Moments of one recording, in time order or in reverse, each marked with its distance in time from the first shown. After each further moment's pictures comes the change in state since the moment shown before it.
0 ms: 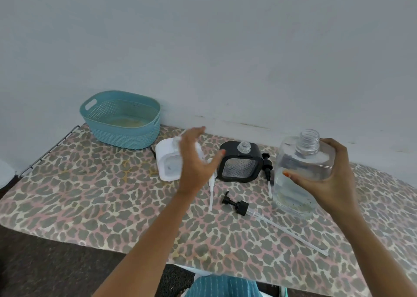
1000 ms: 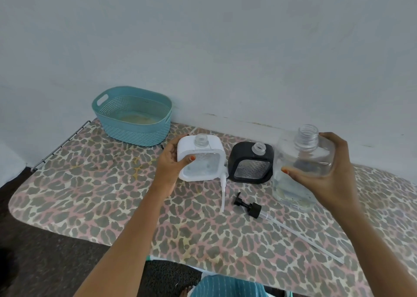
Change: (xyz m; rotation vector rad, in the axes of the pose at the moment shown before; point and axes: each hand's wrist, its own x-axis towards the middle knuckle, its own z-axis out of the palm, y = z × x) left_hand 0.000 -0.066 -0.063 -0.557 -0.111 -0.616; right_hand 0.011 -0.010 0.026 0.026 -0.088 -0.092
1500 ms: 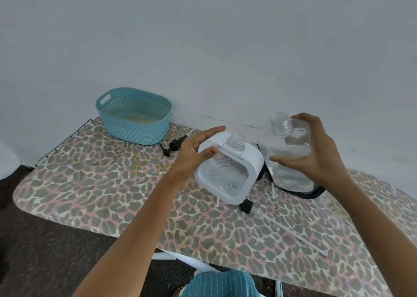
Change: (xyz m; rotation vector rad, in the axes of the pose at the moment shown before) left_hand -0.028 0.060 0.055 0.007 -0.359 0.039; right_hand 0.030 -0.027 -0.018 -0.138 -0.185 -0.168
